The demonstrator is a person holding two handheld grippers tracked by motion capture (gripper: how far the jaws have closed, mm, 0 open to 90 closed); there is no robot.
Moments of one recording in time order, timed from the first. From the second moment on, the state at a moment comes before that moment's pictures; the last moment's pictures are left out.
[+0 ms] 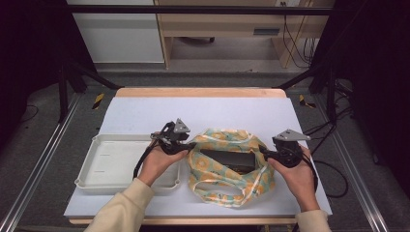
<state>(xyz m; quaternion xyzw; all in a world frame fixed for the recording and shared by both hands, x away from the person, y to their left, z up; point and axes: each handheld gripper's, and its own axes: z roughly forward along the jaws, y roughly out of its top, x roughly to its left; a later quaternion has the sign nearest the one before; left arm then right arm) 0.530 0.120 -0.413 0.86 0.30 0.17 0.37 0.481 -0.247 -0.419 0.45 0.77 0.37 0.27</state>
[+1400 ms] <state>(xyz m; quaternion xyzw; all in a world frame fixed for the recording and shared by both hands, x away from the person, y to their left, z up) 0.474 0.167 -0.387 0.84 0.30 0.19 0.42 0.449 -0.096 -0.429 0.33 0.84 0.38 0.18</state>
